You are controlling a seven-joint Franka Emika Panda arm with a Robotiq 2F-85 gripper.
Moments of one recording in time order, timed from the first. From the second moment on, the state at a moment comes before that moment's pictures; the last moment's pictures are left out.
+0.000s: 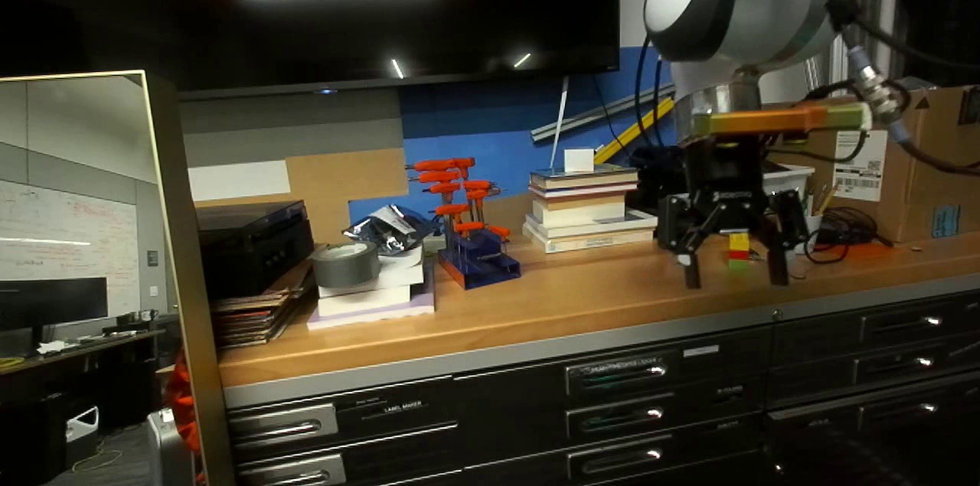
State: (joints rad) arm 0.00 -0.21 -0.11 -2.42 0.08 1.89 0.27
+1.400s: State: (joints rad) arm -0.04 -0.84 -0.14 -2.54 -0.06 1.78 -0.22
